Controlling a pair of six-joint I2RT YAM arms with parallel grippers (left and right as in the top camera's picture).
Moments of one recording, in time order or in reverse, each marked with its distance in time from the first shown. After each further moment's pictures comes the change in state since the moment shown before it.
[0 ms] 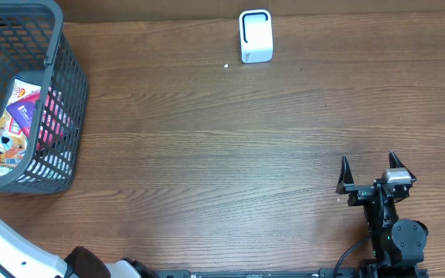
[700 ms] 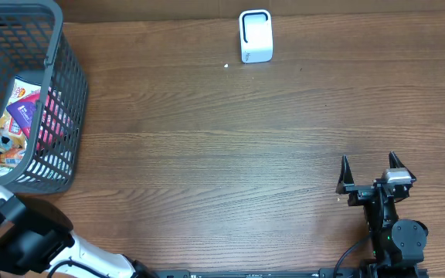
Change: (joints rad) left arm -0.031 0.375 0.009 0.018 0.017 0.089; right arm 0.000 0.000 0.000 0.000 -0.001 0.000
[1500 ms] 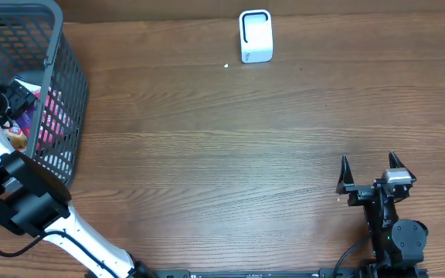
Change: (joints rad) left arm -0.124 0.259 -0.001 0.002 -0.211 0.045; right arm 0.000 0.000 0.000 0.000 0.000 0.000
